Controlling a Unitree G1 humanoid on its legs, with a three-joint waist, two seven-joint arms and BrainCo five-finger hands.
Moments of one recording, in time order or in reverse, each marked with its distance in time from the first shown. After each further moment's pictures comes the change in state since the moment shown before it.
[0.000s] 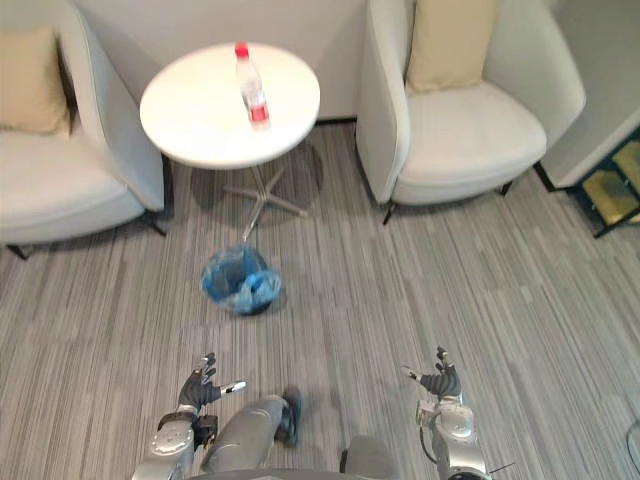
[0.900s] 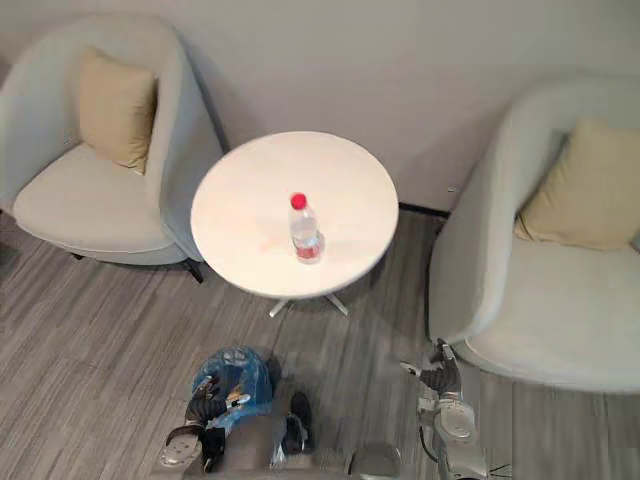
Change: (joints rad) left arm 0.059 -0.037 -0.002 0.083 -0.009 0.008 0.013; right arm 0.064 0.004 -0.008 -0.191 -0.073 -0.001 -0.025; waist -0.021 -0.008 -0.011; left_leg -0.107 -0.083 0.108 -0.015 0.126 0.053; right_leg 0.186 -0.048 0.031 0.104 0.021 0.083
